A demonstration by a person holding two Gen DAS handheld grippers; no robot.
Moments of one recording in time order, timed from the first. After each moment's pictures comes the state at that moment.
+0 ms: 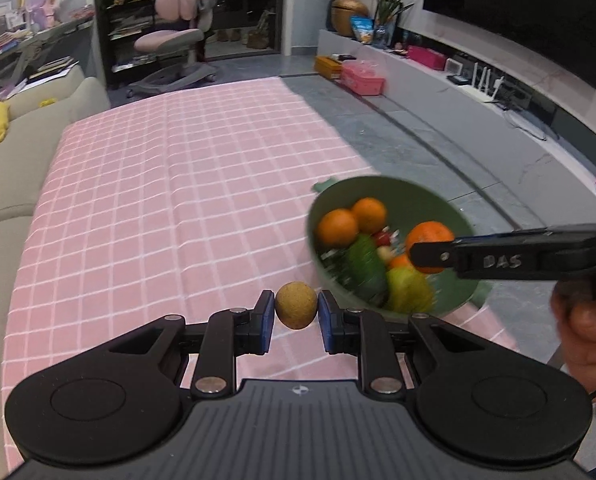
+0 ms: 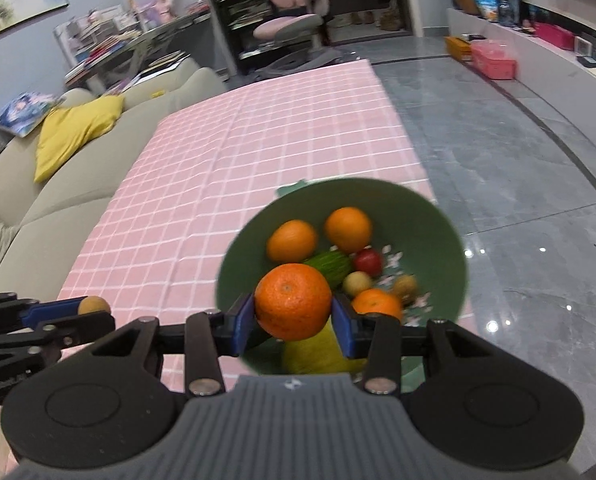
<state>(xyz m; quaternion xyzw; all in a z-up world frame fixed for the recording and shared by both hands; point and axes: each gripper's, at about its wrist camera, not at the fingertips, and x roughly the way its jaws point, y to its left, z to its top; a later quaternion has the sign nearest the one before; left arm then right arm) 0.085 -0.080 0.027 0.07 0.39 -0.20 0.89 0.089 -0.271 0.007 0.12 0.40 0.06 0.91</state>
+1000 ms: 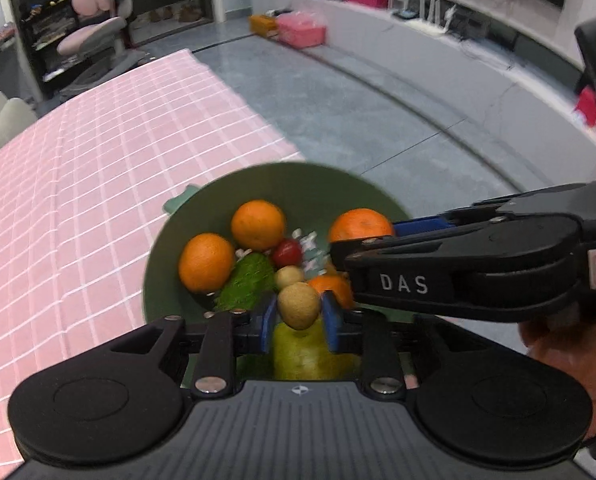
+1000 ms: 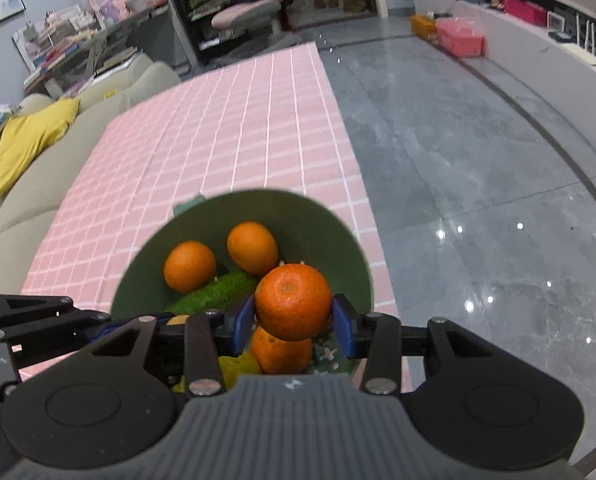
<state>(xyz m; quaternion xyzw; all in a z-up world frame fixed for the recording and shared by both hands) 0.133 -0.204 -0.027 0.16 0.44 -0.25 0.85 0.132 -0.325 -0.022 0.13 0.43 0.01 0.89</state>
